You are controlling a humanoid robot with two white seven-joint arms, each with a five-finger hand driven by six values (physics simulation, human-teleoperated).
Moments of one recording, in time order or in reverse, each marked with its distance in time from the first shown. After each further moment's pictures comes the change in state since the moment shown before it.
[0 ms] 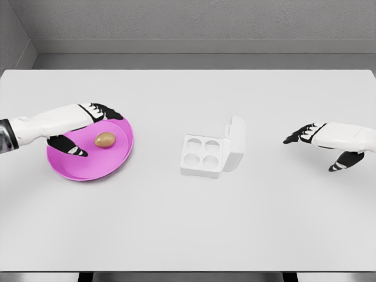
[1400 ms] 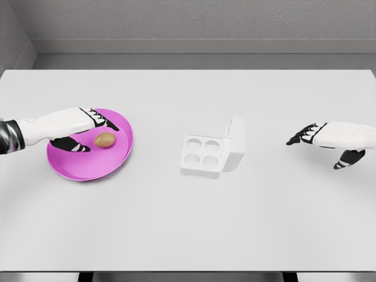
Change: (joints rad) left arm -0.012 -0.042 0.003 0.047 -0.150 0.000 -0.004; right arm -0.092 0.002 0.091 0.053 0.071 -0.018 0.000
